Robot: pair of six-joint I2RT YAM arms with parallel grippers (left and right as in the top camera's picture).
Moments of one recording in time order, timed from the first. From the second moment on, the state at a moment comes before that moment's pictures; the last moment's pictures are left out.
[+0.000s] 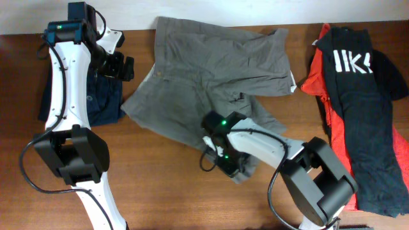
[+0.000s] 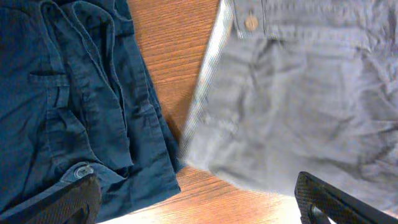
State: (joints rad) left arm 0.07 2.19 2.27 -1.39 0.13 0.30; right arm 0.67 1.90 1.18 -1.05 -0.05 -0.05
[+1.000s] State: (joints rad) left arm 0.07 2.19 2.27 -1.68 0.13 0.30; right arm 0.11 1.55 1.36 -1.30 -0.24 0.06
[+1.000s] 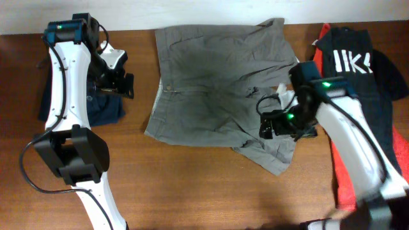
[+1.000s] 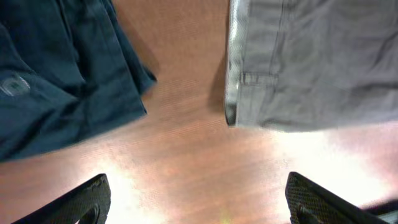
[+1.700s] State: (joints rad) left arm 0.04 1.69 2.09 -1.64 0.16 0.07; right arm 0.11 1.23 1.37 -1.51 -0.17 0.24
